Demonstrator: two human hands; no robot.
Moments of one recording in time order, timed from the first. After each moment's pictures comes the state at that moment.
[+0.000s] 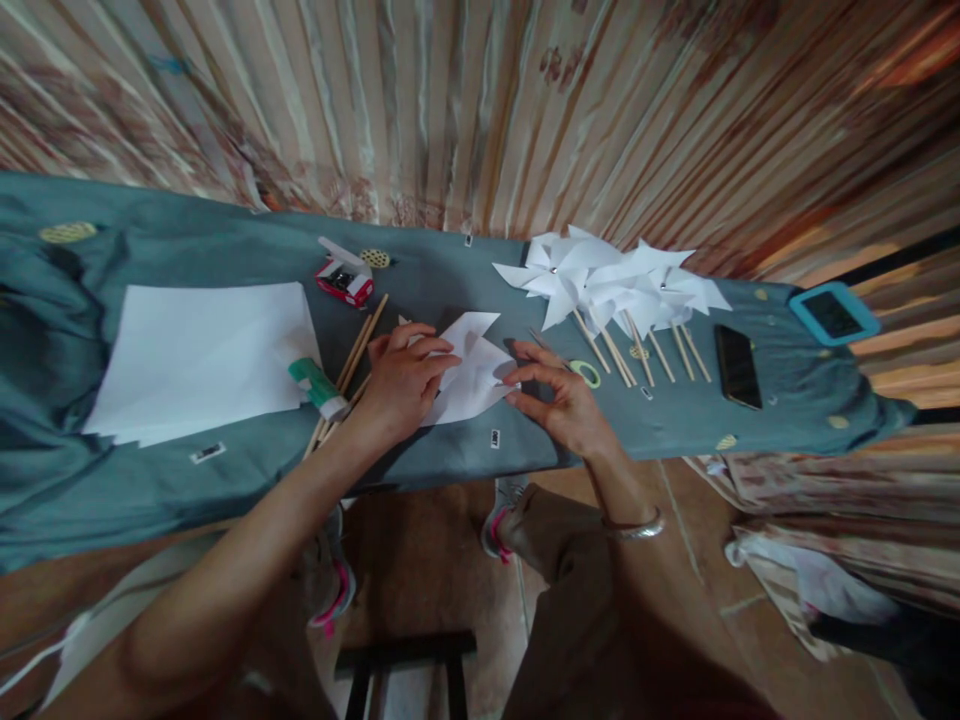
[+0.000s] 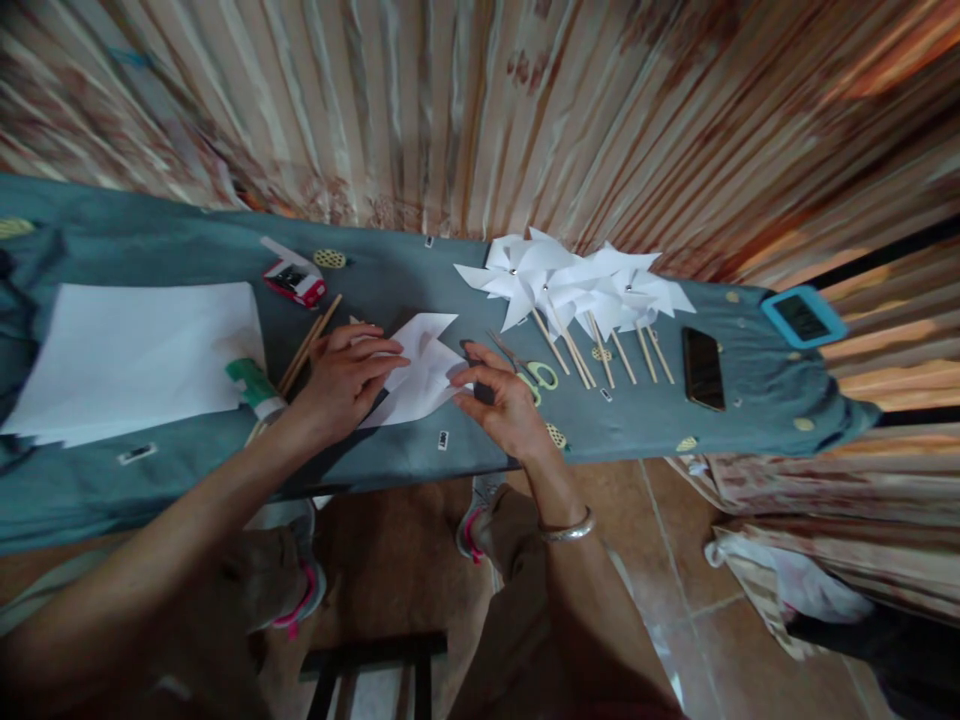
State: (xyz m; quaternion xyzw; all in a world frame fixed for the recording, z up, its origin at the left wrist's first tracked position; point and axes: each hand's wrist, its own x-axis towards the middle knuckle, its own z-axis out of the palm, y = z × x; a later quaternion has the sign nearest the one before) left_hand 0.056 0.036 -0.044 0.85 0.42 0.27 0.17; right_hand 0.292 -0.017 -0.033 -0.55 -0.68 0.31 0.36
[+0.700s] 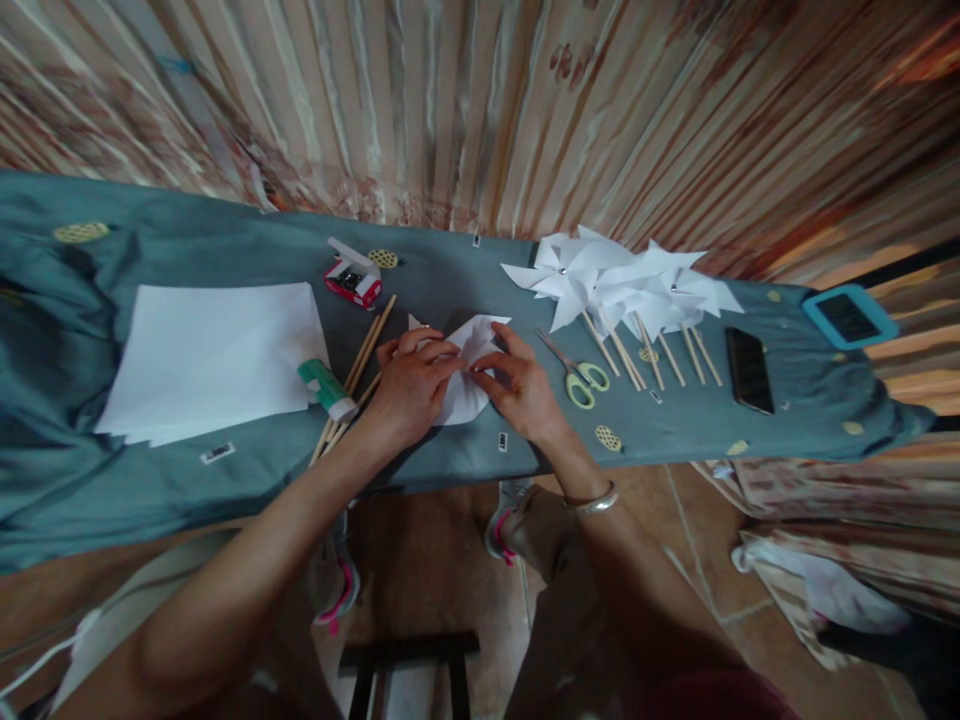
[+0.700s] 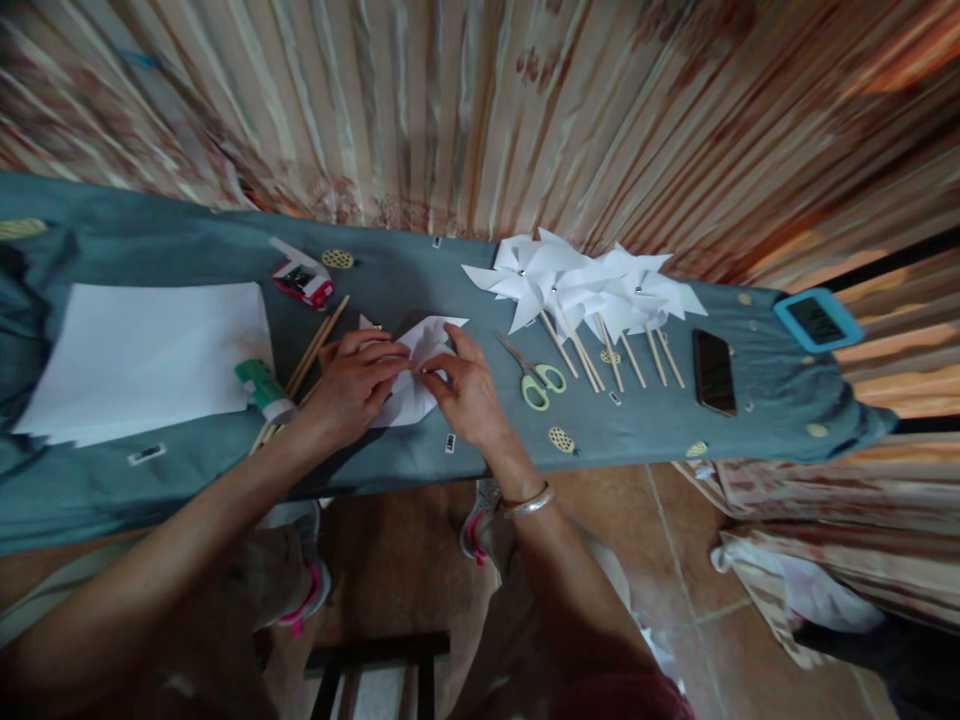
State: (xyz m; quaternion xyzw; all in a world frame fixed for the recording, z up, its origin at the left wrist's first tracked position) left_hand 0.058 0.032 -0.047 0.85 0.42 0.26 0.17; right_hand 0.242 0.009 -0.047 -0.58 -0.71 0.24 0.32
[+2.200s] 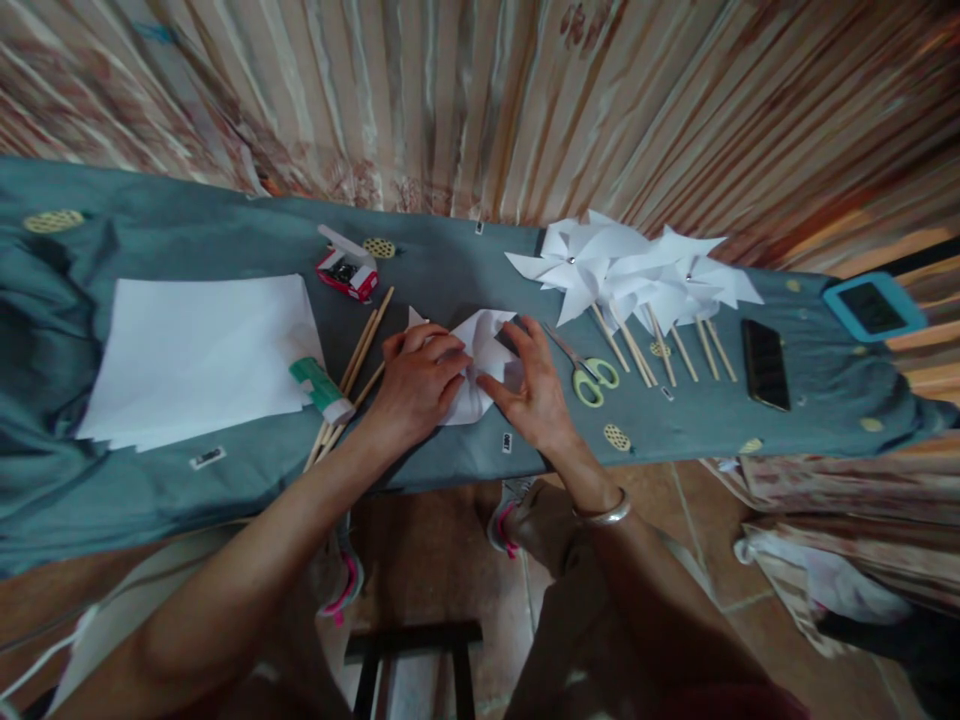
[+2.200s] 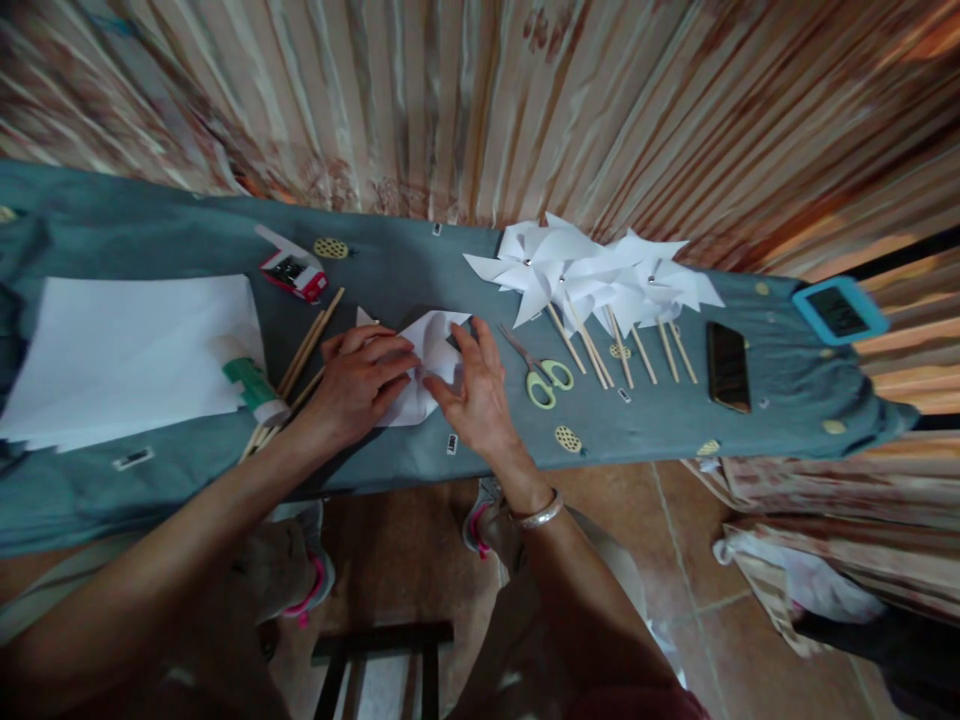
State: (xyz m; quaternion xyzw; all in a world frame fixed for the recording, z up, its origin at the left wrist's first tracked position) left_hand 0.063 0.035 -0.047 0.87 0.42 0.22 0.15; right_hand 0.247 -0.001 -0.062 -0.63 -0.67 0.18 0.35
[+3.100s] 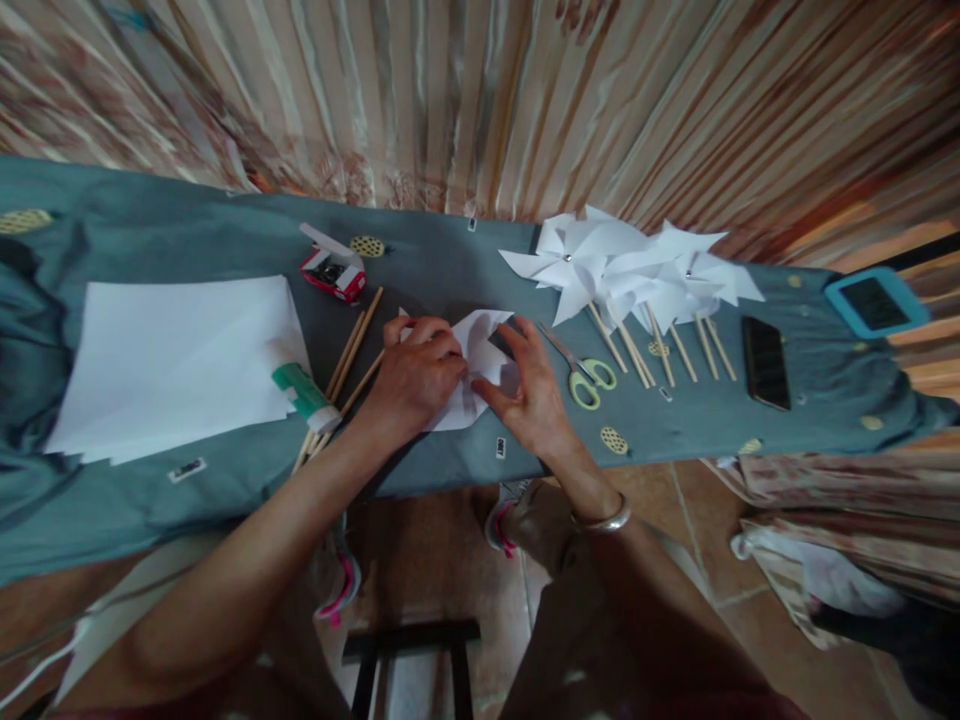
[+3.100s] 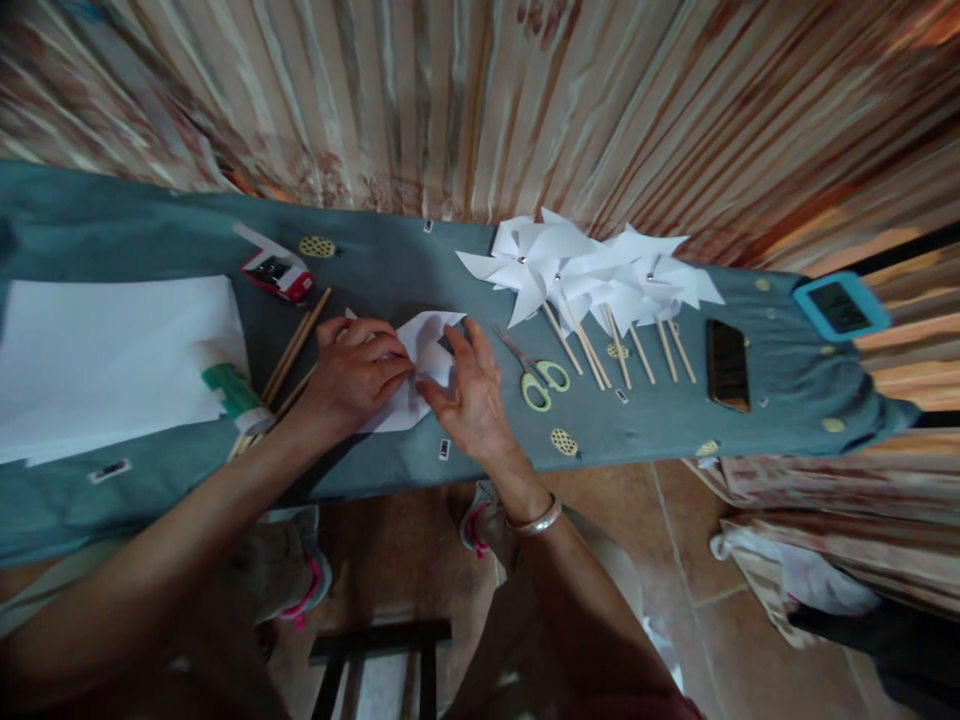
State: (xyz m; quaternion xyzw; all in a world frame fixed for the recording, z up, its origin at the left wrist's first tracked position) left_hand 0.074 0.048 -0.038 0.90 0.39 0.19 0.09; right_hand 0.250 -0.001 -0.062 -0.62 -0.69 0.16 0.33
